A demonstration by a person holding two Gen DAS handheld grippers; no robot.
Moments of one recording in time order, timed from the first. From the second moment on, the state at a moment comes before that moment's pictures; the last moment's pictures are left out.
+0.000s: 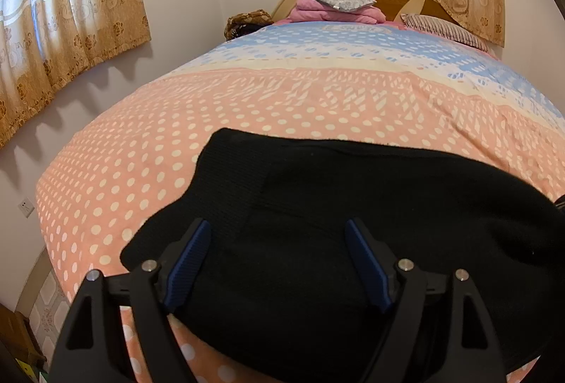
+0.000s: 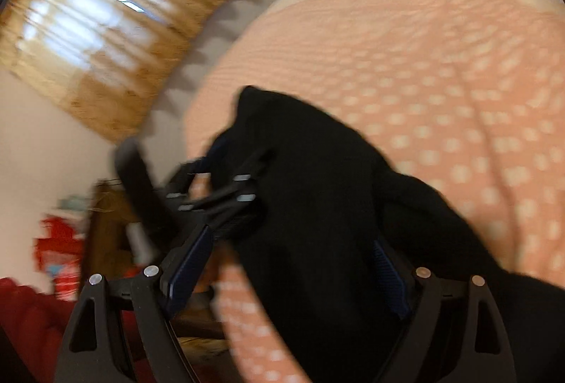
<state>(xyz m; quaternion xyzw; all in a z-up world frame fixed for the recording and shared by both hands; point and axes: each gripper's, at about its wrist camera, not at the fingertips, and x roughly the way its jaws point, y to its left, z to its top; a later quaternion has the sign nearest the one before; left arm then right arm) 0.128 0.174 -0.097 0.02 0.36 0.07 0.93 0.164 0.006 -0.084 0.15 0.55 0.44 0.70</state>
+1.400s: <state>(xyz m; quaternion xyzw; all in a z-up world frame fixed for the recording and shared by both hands) 0.116 0.132 -0.057 0.03 0.36 0.03 0.93 0.121 -0.110 -0.030 0.05 0.42 -0.01 0.91</state>
